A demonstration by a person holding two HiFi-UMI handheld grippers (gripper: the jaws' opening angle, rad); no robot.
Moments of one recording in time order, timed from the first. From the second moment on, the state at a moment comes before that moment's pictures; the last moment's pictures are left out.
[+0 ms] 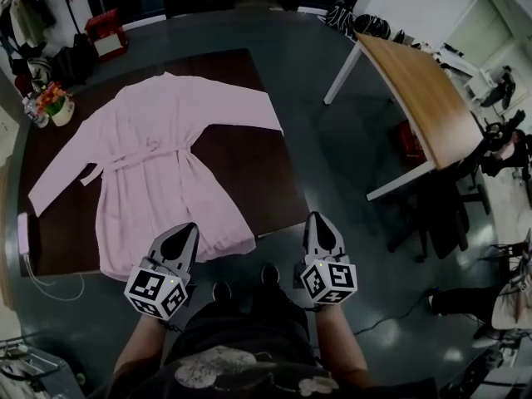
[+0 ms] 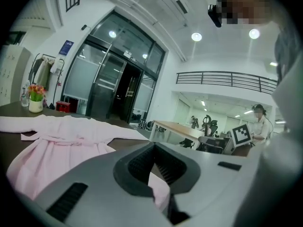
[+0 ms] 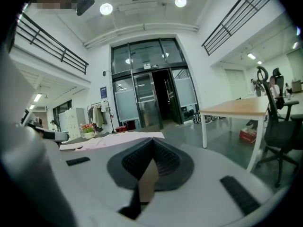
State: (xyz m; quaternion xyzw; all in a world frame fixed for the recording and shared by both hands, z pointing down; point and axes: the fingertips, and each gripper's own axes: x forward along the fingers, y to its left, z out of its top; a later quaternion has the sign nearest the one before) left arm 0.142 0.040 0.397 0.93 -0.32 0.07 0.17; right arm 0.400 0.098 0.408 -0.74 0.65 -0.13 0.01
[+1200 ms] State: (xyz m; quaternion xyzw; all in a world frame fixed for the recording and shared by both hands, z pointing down) left arm 0.354 -0.136 0.474 0.86 -0.45 0.14 0.20; right arm 0.526 -0.151 0.611 -0.56 0.78 -0.23 -0.12
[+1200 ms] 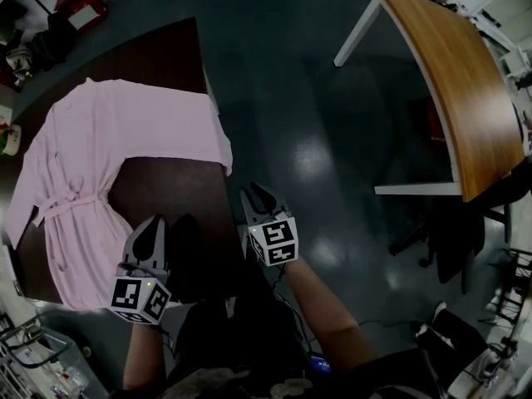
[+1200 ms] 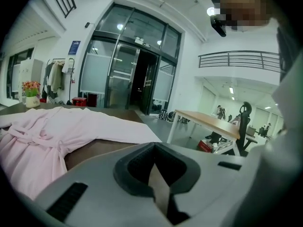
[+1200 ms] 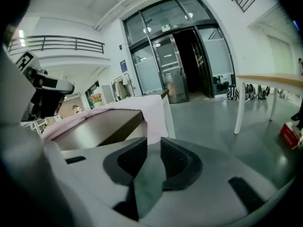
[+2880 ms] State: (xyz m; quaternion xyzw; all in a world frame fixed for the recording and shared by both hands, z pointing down) left arm 0.165 -0.161 0.441 0.83 -0.52 0.07 0.20; right arm 0.487 -0.199 0.454 -0.64 0.75 -0.14 -0.13
